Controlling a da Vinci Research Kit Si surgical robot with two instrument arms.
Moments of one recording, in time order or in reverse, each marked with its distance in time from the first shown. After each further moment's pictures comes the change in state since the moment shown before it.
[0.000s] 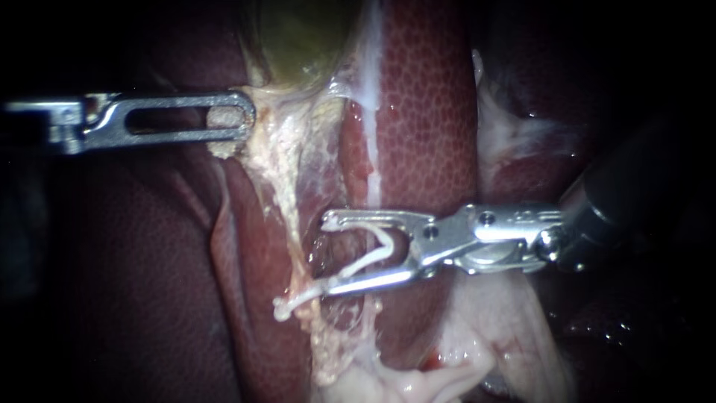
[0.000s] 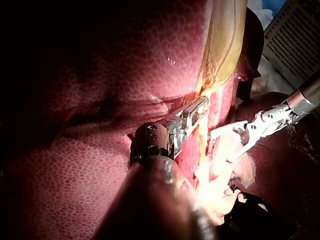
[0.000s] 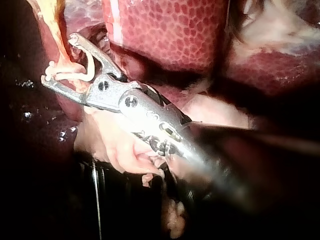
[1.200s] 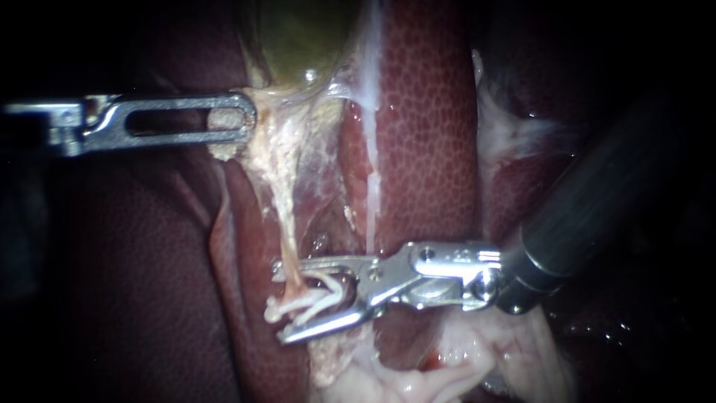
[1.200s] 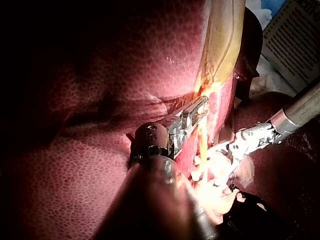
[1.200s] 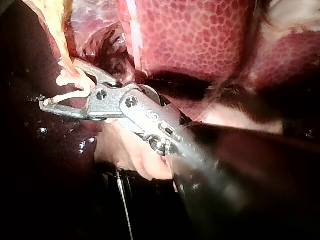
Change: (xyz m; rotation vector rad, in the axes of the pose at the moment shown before) right arm -0.004 -0.001 0.006 0.137 -0.047 0.077; left arm 0.000 0.000 0.000 -0.002 -0.002 -0.001
